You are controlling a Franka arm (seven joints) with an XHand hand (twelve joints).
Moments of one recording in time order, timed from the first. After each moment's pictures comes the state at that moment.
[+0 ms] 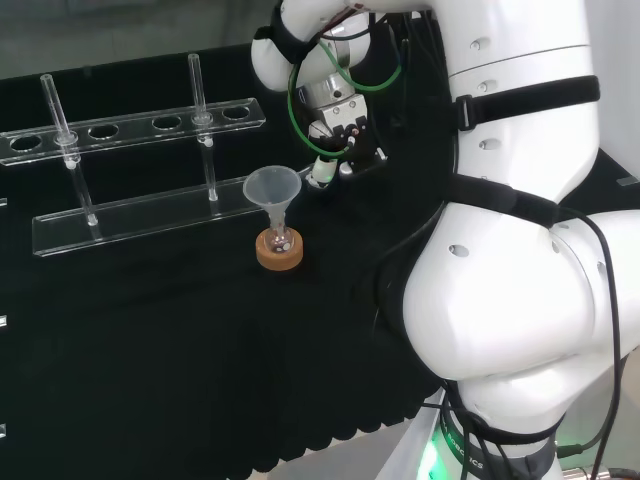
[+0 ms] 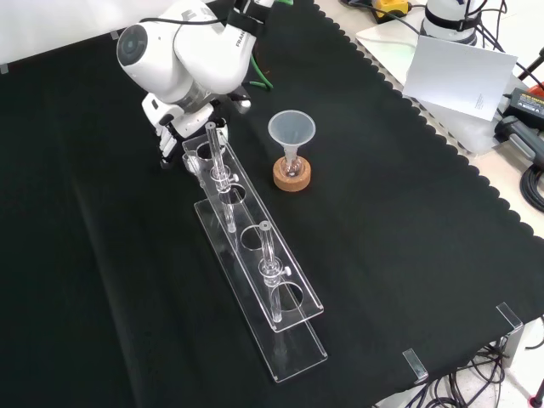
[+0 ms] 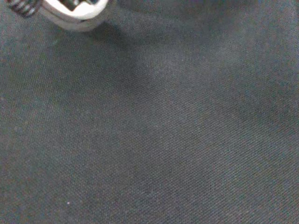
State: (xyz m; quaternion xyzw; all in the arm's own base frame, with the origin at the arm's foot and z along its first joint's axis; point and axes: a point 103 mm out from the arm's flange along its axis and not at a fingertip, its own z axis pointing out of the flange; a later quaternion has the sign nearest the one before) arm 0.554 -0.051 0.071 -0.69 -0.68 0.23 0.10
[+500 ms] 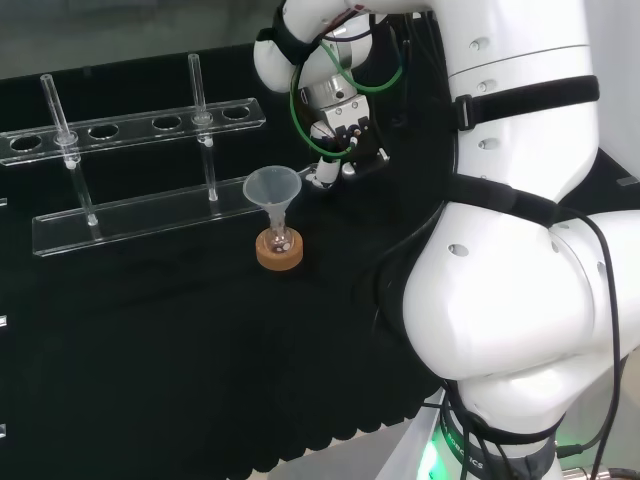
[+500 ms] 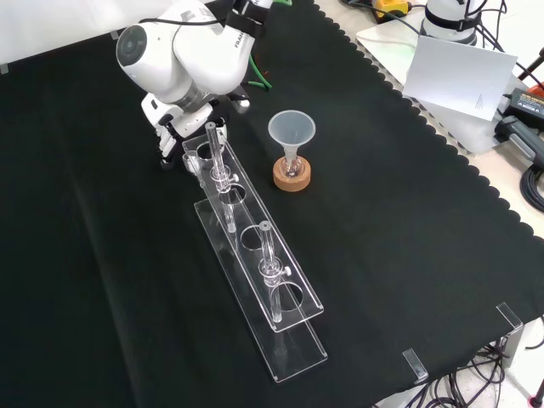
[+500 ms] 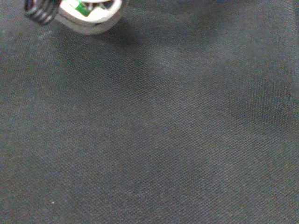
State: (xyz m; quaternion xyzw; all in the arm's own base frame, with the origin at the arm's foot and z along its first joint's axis) arm 0.555 -0.055 0.069 -0.69 -0.69 0.23 0.10
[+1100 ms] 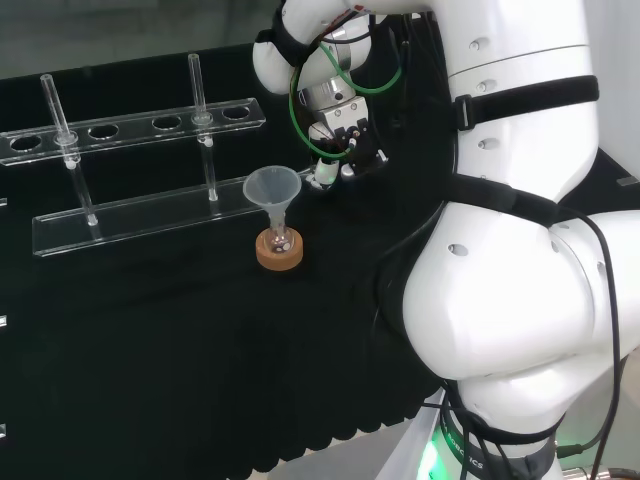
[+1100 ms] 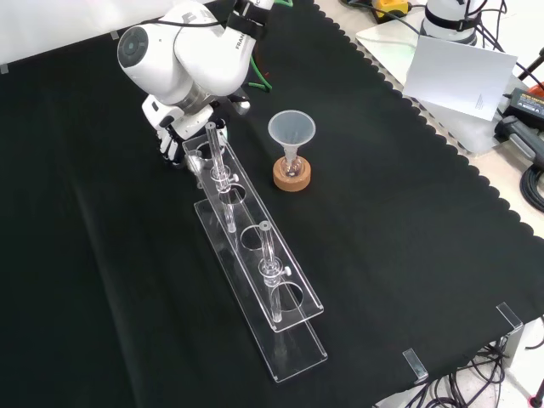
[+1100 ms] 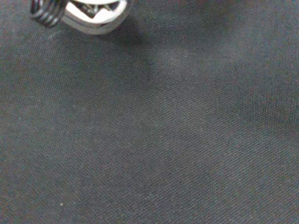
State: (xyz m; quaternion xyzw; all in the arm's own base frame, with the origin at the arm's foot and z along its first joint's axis) arm 0.556 -0.052 0.066 -0.68 -0.69 0.22 0.10
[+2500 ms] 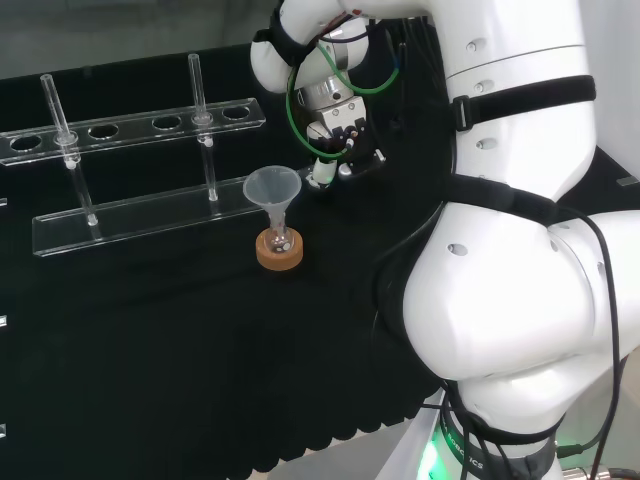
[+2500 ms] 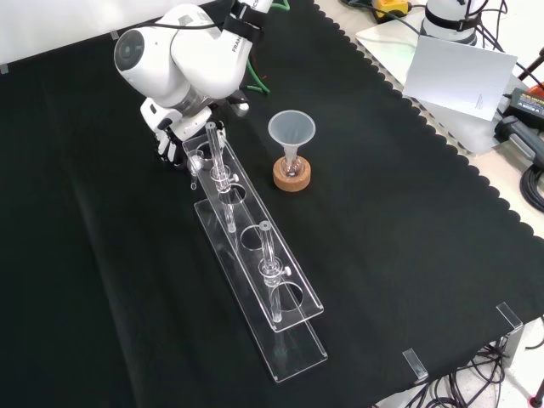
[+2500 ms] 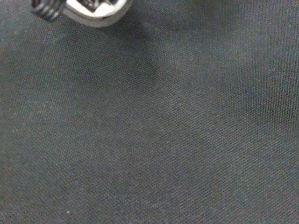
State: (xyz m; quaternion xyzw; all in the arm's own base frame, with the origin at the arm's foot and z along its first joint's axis) arm 0.560 -0.050 0.064 -0.68 -0.69 0.23 0.11
